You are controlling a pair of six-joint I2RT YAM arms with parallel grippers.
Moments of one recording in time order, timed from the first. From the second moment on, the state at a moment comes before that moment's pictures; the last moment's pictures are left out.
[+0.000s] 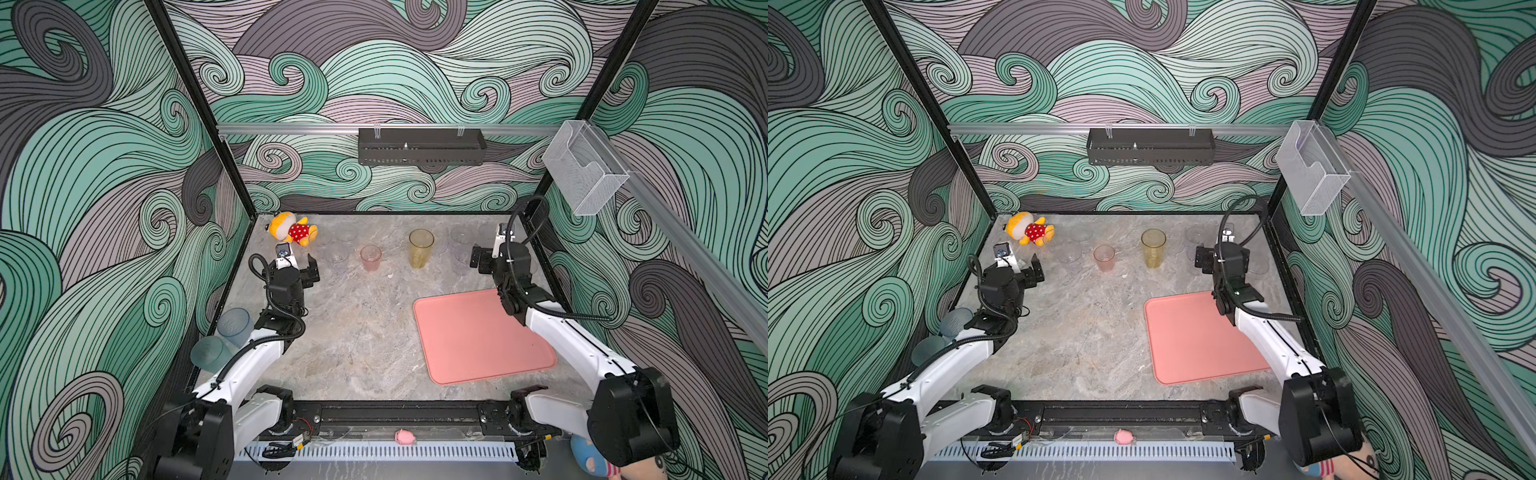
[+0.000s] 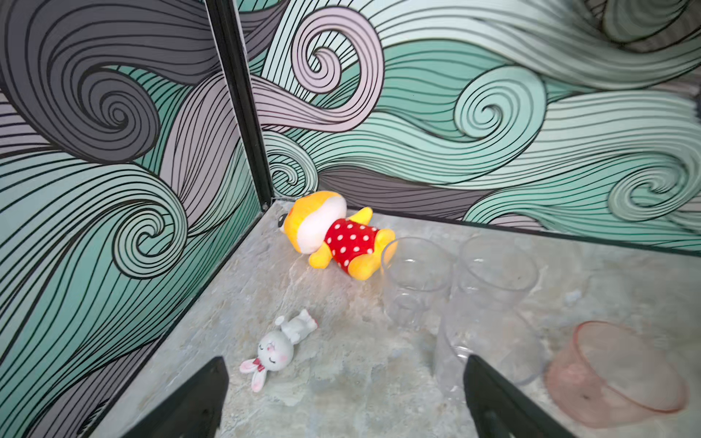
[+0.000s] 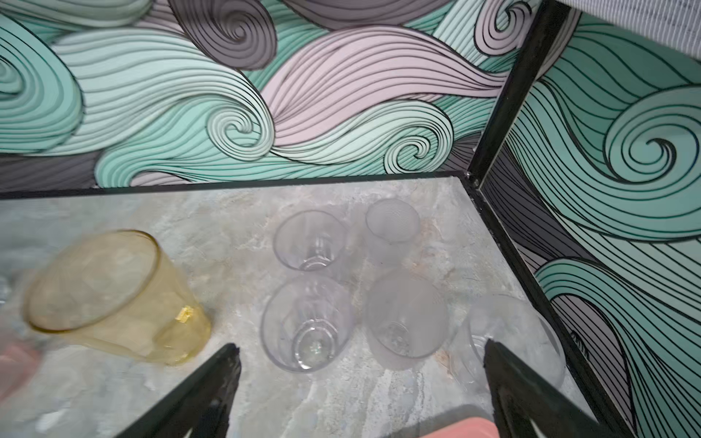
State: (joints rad) left arm -0.22 1.01 0.52 0.30 -0.46 -0.11; right arm 0.26 1.22 0.87 -0.05 0.35 0.11
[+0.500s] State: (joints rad) left arm -0.23 0.99 0.74 -0.08 -0.47 -0.47; right arm 0.24 1.18 0.90 -0.42 0.12 0.50
